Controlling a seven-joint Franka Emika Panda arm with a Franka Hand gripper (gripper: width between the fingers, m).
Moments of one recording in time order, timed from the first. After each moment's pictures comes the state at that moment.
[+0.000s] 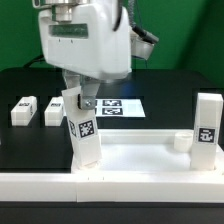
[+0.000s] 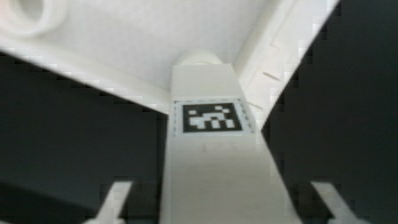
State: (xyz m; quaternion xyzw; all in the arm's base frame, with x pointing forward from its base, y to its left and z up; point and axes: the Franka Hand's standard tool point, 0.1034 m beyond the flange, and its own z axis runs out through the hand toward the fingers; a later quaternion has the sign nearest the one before) arm 0.635 -0.065 0.116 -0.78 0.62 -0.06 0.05
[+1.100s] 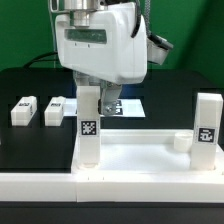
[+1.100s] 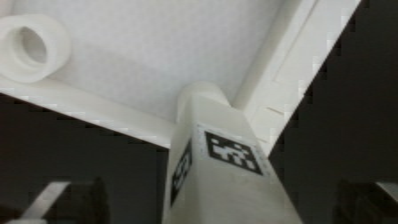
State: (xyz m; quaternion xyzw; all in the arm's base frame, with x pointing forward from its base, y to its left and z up) arm 0.630 -0.047 0.111 -0.83 0.55 -0.06 0.03
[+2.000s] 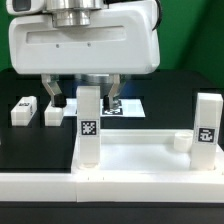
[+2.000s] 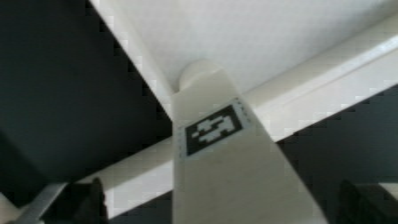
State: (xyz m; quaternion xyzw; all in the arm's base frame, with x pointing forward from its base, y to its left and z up) arm 0.630 -0.062 0.111 -0.97 0.23 -0.07 0.04
